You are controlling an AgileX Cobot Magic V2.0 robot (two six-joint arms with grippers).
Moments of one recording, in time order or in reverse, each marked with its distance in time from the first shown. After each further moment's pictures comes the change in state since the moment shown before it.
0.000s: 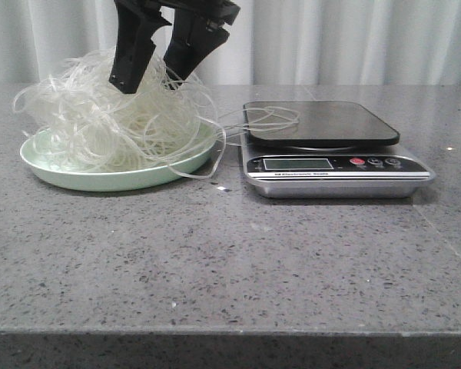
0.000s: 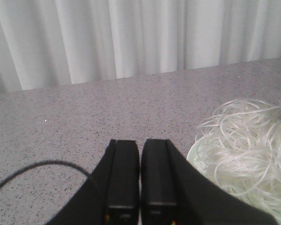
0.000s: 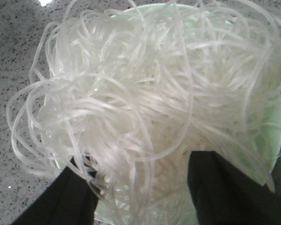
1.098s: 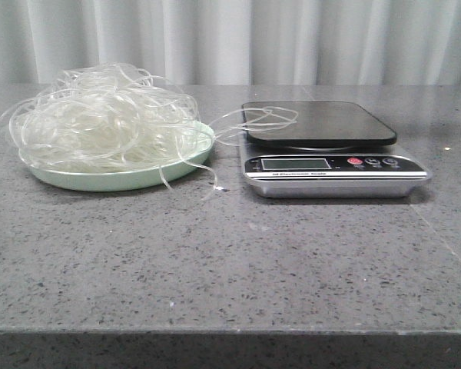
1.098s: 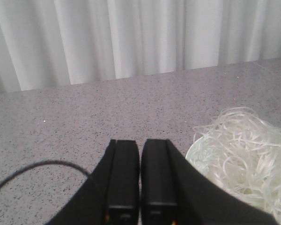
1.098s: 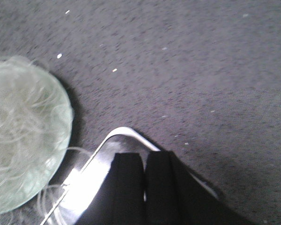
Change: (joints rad) left arm 0.000 0.000 0.000 0.000 0.000 0.000; right arm -0.381 -0.156 0.000 -0.002 -0.047 0.118
